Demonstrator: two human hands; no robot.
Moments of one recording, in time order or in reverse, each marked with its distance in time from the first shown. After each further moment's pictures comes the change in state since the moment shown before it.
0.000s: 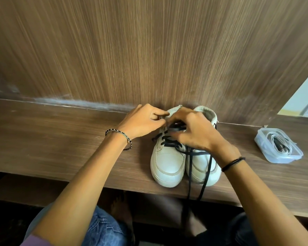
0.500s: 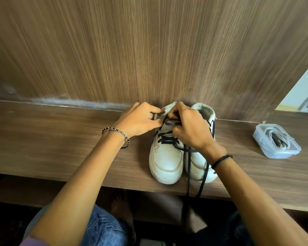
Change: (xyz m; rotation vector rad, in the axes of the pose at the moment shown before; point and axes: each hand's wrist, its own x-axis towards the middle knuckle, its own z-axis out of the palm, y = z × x) left_hand 0.000 -0.004 0.000 0.048 -0.007 -0.003; right_hand 0.008 0.000 0.019 -0.023 0.147 0.199
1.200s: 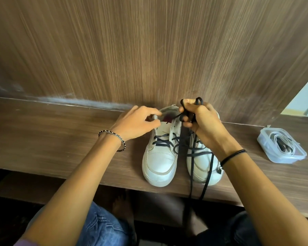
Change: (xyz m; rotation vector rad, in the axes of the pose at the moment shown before) left_hand -0.015 -0.006 -0.010 0.068 -0.008 -0.018; right_hand 0.013 0.002 -0.016 1.217 -0.013 0.336
